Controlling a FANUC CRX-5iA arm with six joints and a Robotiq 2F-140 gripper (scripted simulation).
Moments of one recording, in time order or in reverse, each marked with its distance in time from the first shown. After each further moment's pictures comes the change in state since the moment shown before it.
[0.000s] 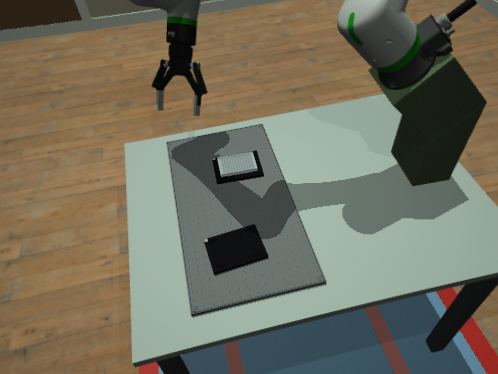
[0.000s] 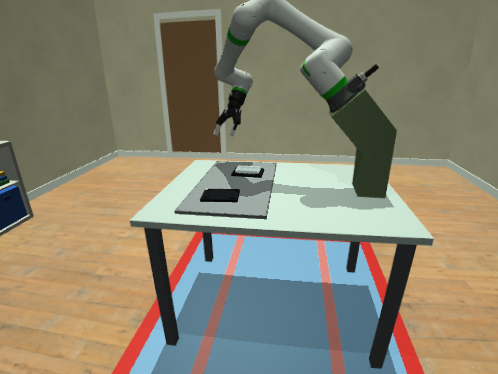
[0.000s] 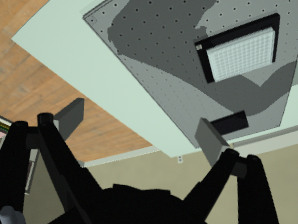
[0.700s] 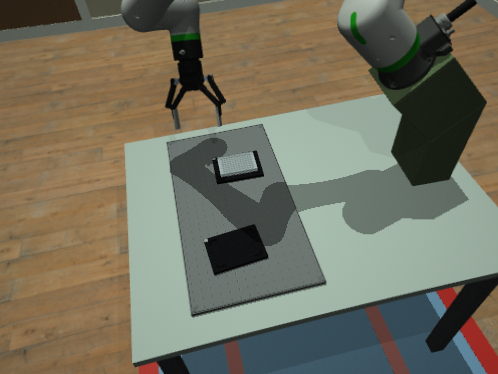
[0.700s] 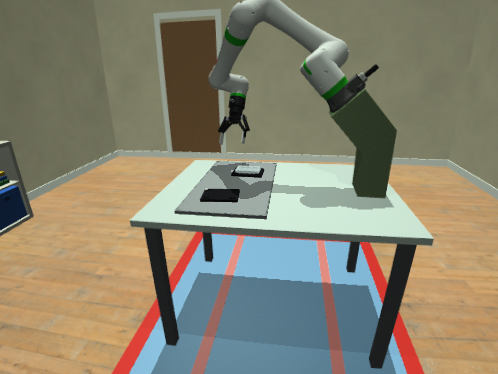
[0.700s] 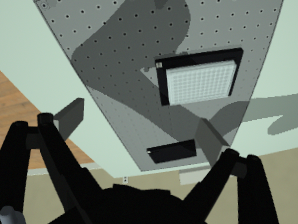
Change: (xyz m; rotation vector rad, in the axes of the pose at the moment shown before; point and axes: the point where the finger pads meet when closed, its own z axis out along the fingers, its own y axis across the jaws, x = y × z) arm 0.025 0.068 0.040 -0.169 0.130 -0.250
